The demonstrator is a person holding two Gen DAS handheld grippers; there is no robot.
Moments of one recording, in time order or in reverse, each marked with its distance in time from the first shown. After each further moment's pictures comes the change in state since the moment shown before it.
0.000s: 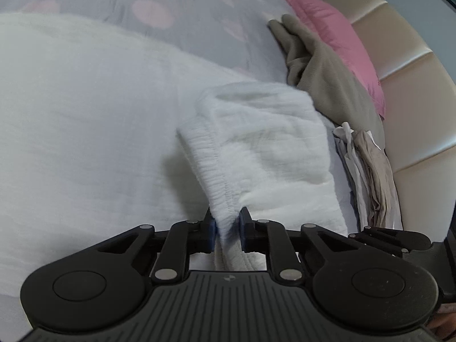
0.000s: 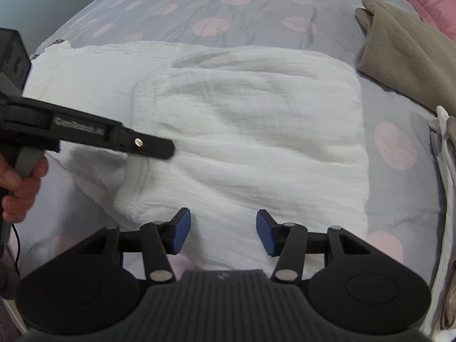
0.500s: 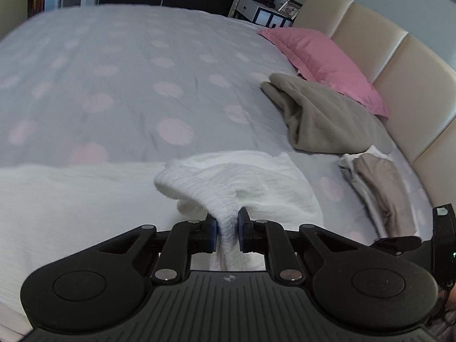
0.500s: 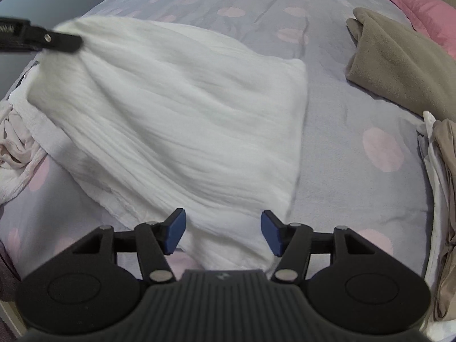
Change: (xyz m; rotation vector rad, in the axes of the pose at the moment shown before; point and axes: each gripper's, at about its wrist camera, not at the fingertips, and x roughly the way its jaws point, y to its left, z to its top) left arm -0.132 -0.014 0.054 0.265 -0.151 0.203; right arm -0.018 0.009 -0.006 -0.014 -0.039 -0.033
